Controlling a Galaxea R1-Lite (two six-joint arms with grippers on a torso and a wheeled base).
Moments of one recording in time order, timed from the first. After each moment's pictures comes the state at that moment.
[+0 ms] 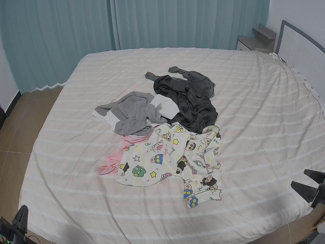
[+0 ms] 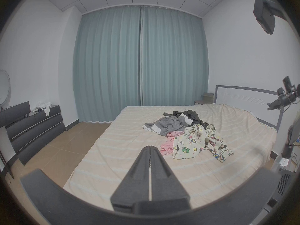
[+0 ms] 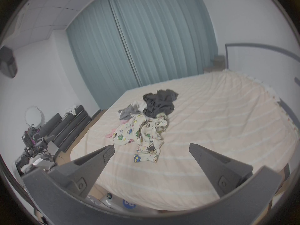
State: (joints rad) left arm 0.00 0.02 -0.02 -0.01 0.01 0.00; right arm 0.09 0.80 -0.30 -0.15 0.31 0.15
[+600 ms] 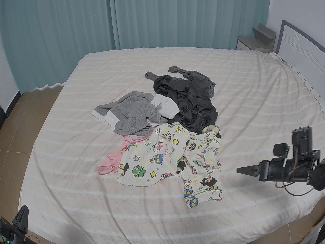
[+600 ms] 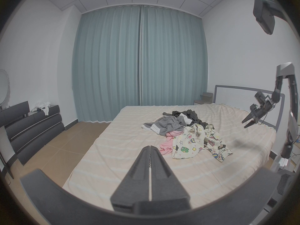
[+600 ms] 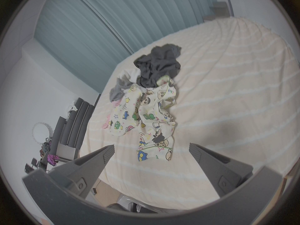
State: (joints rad) left arm 0.00 0.02 -0.02 -0.01 0.00 0.00; right arm 0.26 1.69 -0.46 -0.56 0.28 0.38
